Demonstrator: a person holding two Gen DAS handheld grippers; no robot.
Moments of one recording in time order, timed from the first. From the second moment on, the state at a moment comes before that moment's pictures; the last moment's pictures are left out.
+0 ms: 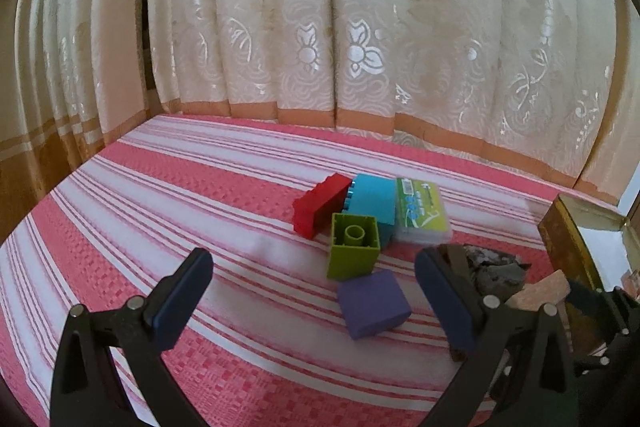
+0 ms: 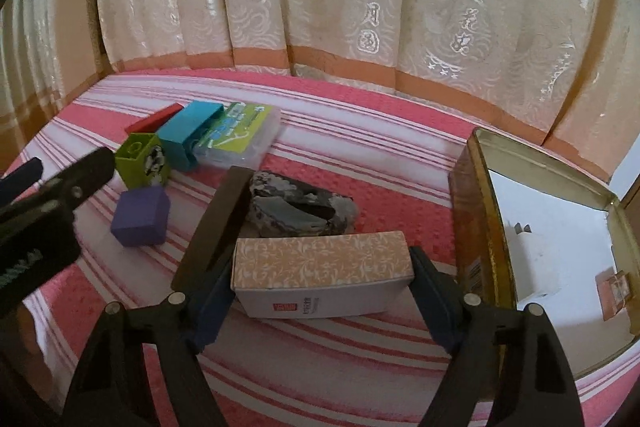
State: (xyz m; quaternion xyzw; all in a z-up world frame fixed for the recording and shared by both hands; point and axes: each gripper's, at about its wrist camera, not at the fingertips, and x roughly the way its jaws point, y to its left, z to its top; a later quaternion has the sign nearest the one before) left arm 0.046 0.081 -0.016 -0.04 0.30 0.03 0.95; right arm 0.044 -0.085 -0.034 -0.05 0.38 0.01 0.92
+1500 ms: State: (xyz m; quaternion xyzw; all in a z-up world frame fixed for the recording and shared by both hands) left arm 0.066 0.007 -0.044 -0.08 0.42 -0.12 0.90; right arm -0.003 -0.160 0.019 0.04 0.23 -0.07 0.97
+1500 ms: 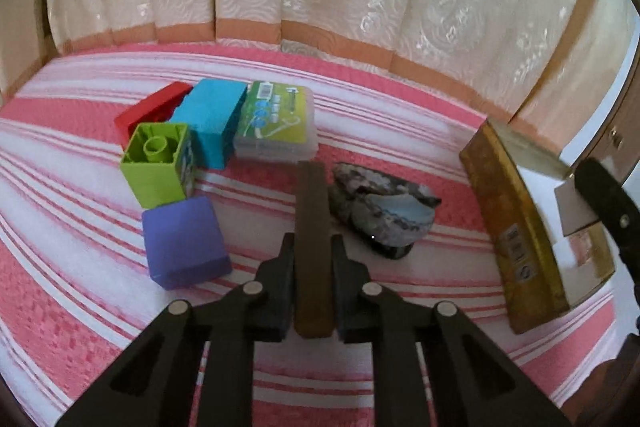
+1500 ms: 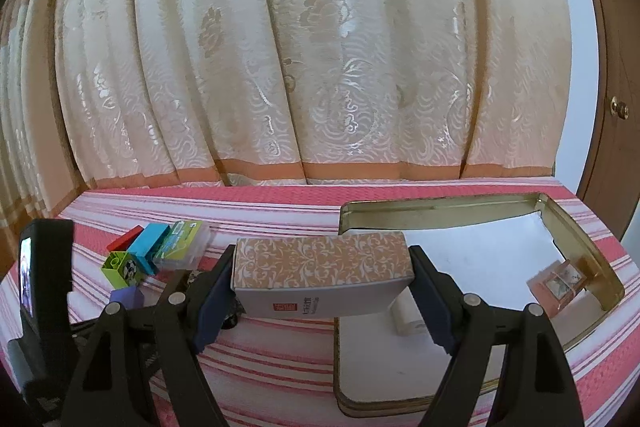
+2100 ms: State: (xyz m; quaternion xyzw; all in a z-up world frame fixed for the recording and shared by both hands) left arm 0.030 0.012 -0.004 -0.08 0.26 -0.10 0.96; right arm -0.014 -0.174 0.030 0.06 0.20 -0.06 0.97
